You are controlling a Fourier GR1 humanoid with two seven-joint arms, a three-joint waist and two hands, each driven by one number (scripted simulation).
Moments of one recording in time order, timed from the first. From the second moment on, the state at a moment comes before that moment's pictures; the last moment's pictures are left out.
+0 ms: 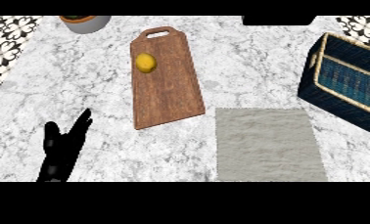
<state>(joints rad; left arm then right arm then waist) 0.12 0.18 0.01 -1.46 0.03 0.00 0.27 -0.67 -0.55 -0.62 -1.22 0.79 -0.12 0.62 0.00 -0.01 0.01</state>
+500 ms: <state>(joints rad) 0.12 0.19 0.03 -1.45 0.04 -0.03 0.26 -0.59 -0.63 -0.61 -1.20 0.75 -0.11 0.52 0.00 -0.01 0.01</state>
